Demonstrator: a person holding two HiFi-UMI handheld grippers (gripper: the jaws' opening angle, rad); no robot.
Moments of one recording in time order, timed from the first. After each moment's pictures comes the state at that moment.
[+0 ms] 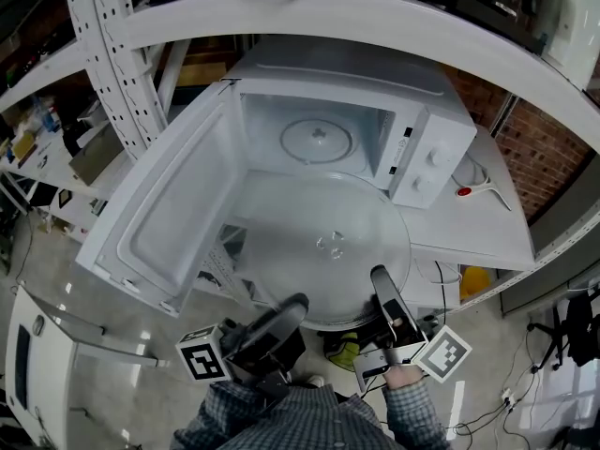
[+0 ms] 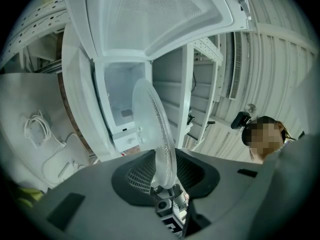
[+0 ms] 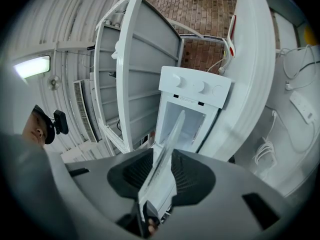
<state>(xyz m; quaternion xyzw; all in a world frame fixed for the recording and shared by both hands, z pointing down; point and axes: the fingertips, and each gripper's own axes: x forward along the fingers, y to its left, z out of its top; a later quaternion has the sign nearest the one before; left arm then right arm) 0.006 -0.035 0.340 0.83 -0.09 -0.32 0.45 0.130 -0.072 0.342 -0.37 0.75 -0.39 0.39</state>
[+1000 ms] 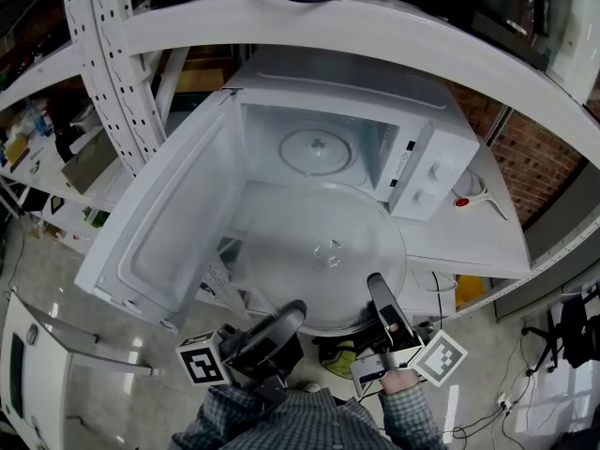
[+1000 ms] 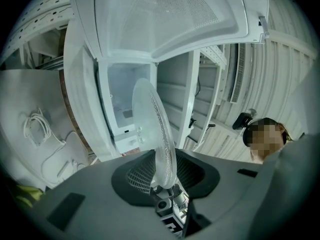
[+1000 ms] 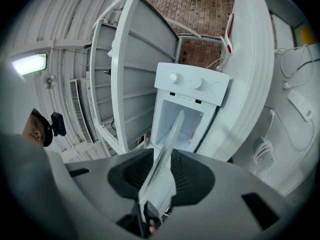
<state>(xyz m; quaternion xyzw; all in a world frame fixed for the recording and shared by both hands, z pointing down) -0.004 -0.053 0.348 0.82 -0.09 -0.32 0.46 0.121 -0.089 0.346 -0.39 0.74 -0.40 0.38</state>
